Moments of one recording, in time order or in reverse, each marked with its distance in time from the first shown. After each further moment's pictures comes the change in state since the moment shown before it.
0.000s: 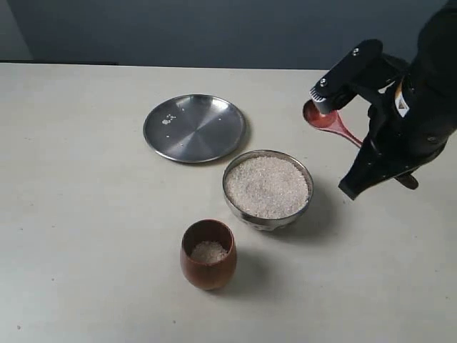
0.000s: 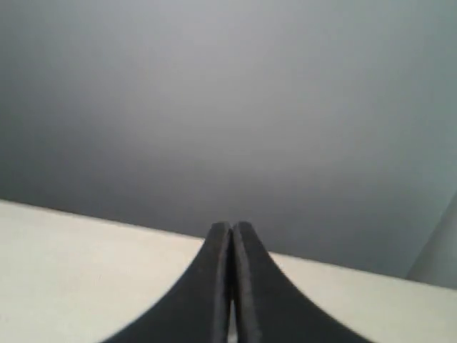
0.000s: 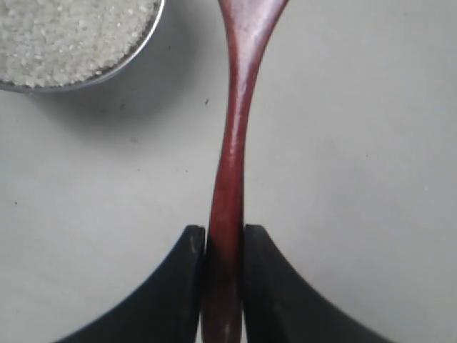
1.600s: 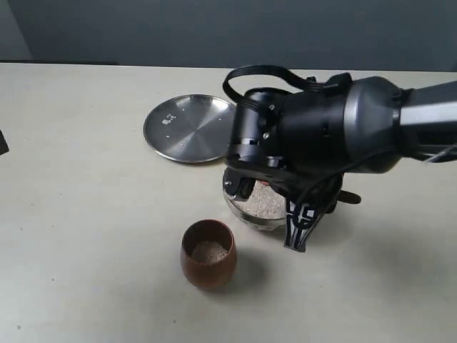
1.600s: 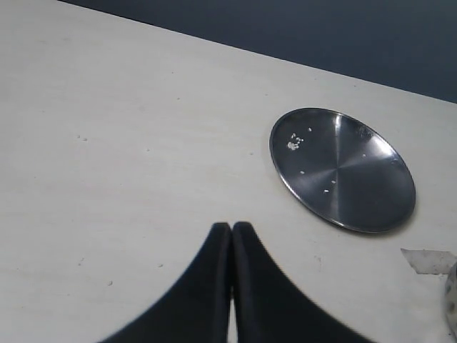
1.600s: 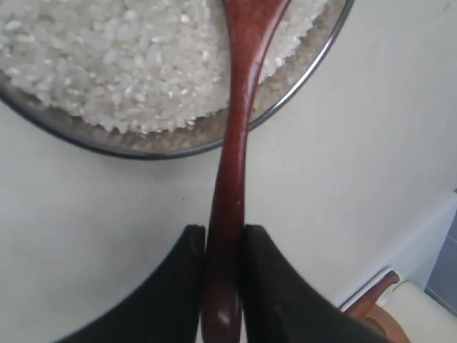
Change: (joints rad) left arm 0.000 0.401 -0.122 -0.067 0.256 0.096; right arm 0.311 0.407 -0.099 -0.288 0.129 0.064
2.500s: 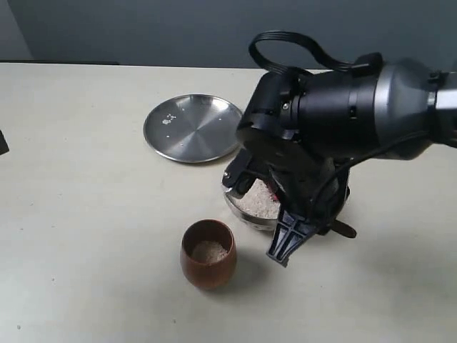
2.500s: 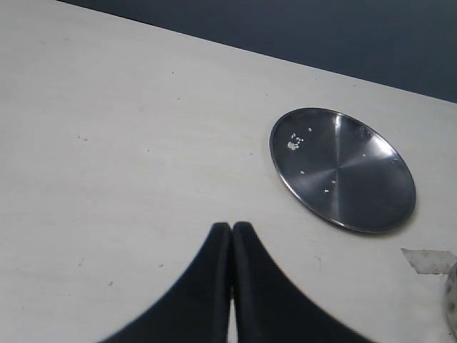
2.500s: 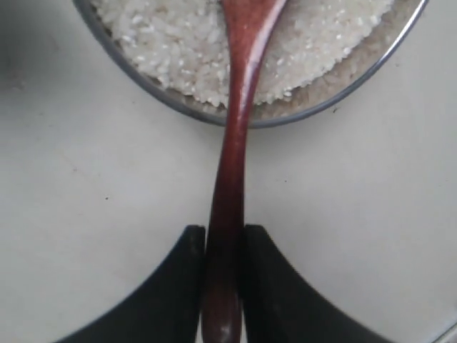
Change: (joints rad) left arm 0.000 0.000 0.000 0.000 0.000 0.000; right arm -0.028 -0.057 0.000 0.245 0.000 0.052
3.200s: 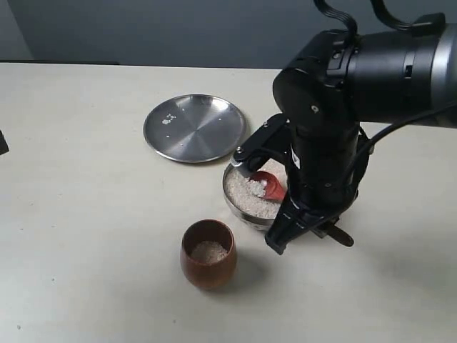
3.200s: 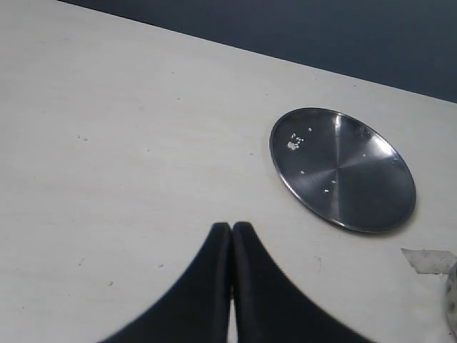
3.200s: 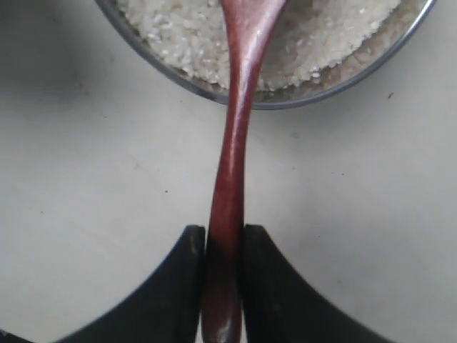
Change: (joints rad) left arm 0.000 0.000 0.000 0.000 0.000 0.000; right arm -0.104 -0.069 0.000 0.206 -0.027 -0.075
